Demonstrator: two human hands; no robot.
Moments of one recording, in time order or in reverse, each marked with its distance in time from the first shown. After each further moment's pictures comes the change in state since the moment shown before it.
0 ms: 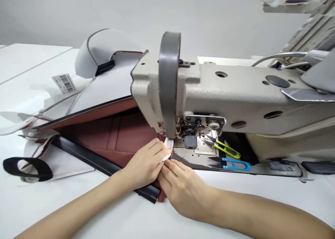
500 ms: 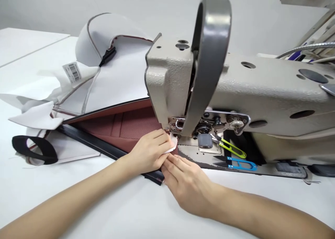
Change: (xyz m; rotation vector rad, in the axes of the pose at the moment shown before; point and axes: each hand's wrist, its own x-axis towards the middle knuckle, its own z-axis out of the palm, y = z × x) left_hand 0.007 -0.020 0.002 0.089 0.088 0.080; right_hand 0.002 0.004 -0.003 -0.023 0.066 -0.015
